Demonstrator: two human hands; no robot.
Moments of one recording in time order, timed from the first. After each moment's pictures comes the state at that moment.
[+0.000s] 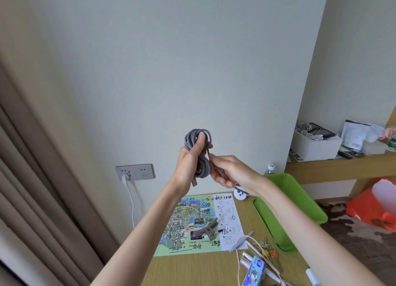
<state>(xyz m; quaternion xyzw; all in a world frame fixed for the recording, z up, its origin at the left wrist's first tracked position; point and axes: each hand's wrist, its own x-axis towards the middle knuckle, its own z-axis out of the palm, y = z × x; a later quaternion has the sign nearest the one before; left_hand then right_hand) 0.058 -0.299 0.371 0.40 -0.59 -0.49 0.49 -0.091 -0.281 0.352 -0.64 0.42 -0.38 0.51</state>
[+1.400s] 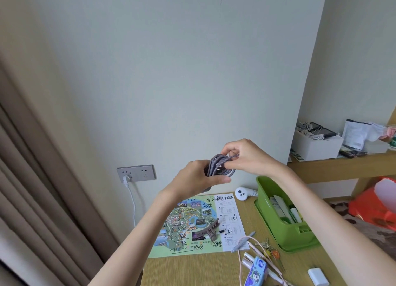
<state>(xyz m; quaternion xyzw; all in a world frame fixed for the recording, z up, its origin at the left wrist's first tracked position) 0.067 -0.309 0.347 0.38 -0.81 -0.37 0.26 -0.124 -0.291 0.381 -0.74 0.54 -0.34 0.23</state>
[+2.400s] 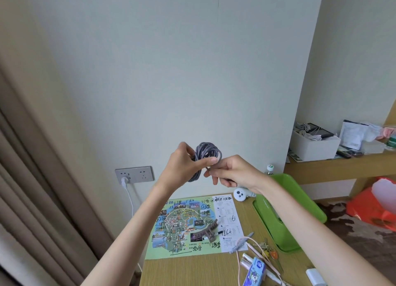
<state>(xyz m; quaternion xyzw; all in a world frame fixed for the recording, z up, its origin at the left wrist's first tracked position) 0.077 -0.320 0.366 0.50 -0.72 -0.29 0.39 -0.108 -0.285 0.348 -0.66 0.46 -0.38 0.46</state>
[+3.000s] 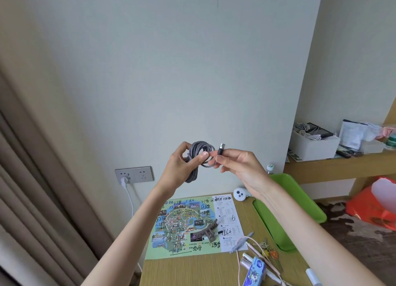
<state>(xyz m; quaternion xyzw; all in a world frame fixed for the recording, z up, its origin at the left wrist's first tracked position) 0.081 -0.316 0.355 0.38 -0.68 -0.43 0.45 -0.103 -0.270 0.353 -0.56 0.35 -0.57 0.48</state>
